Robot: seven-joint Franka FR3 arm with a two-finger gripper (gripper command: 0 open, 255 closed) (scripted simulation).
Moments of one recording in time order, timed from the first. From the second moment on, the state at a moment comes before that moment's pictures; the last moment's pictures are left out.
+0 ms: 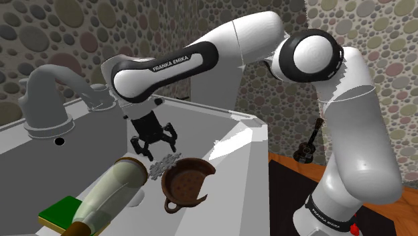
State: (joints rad) arm 0.11 0.59 0.44 -1.47 -0.17 1.56 1.30
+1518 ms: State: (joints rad) arm -0.13 0.02 0.63 -2.18 0.21 2.14 0.39
